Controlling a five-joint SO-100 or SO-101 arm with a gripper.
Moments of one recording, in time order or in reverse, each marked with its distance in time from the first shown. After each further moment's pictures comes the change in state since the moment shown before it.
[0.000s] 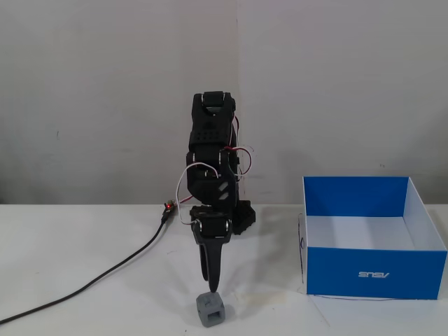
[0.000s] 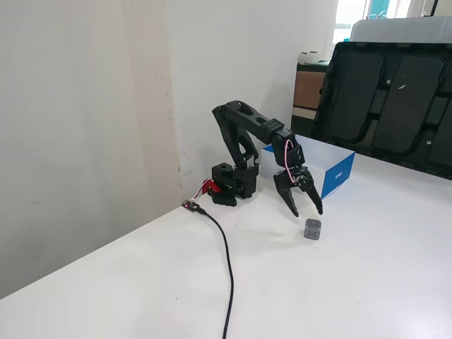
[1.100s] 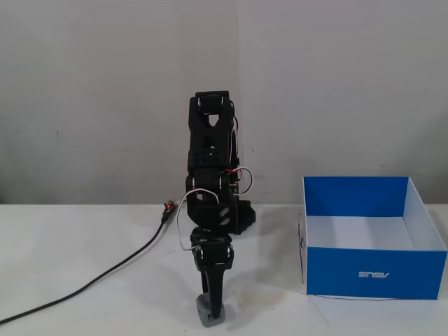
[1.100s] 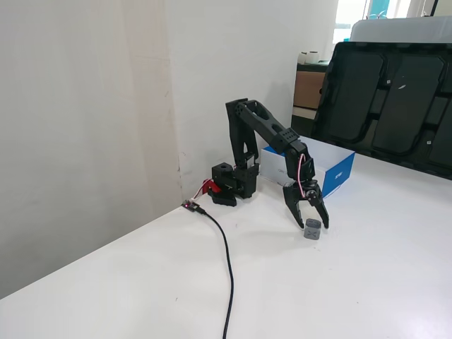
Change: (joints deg) arm -0.4 -20.2 -8.4 -6.5 0.0
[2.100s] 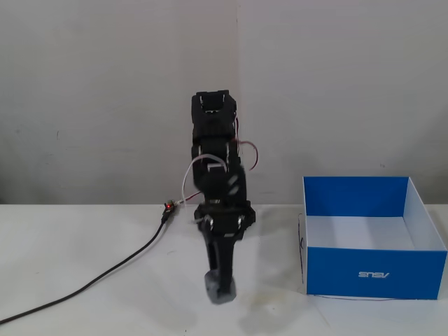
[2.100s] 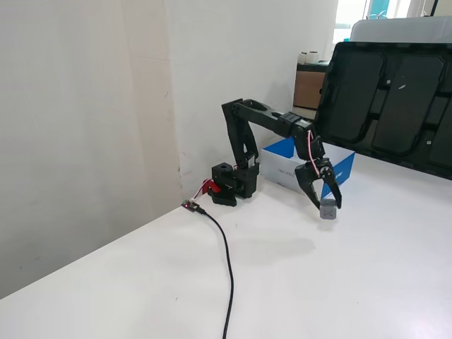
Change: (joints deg) arm -5.4 8.1 -14.2 11.5 0.0
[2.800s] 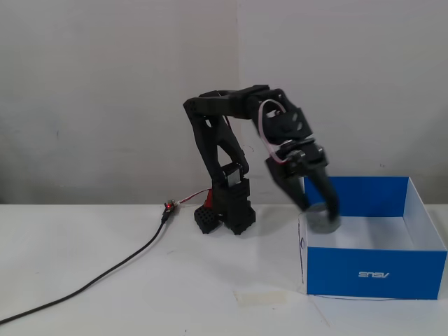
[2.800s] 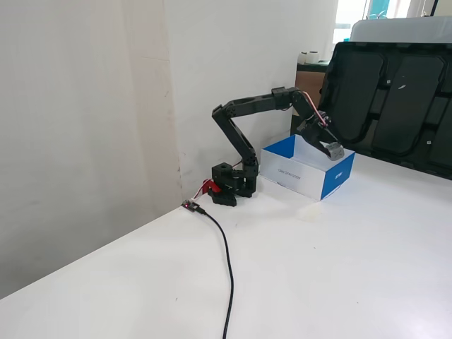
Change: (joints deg) arm -37.6 13.1 -6.0 8.9 9.0
